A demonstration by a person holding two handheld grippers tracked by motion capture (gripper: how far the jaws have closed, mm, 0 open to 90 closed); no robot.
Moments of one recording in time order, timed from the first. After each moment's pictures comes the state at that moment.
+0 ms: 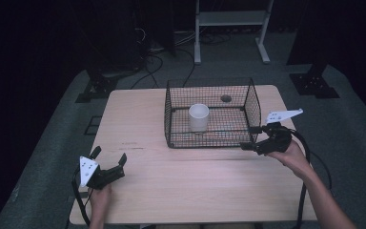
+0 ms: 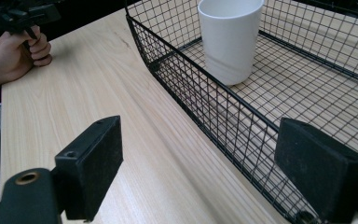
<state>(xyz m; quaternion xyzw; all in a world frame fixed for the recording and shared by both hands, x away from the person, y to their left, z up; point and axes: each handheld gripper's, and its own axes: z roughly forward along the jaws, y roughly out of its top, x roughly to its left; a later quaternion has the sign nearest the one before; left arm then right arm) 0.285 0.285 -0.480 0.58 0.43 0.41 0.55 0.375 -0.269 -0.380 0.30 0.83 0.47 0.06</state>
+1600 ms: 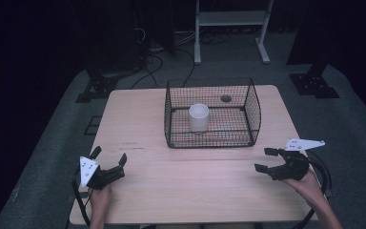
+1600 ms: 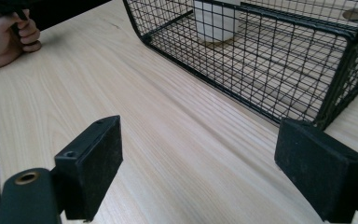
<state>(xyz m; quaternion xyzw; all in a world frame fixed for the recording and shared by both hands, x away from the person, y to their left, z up) 0.285 0.285 -0.480 0.58 0.43 0.41 0.55 0.311 -0.310 -0.426 0.34 0.80 0.49 0.09</state>
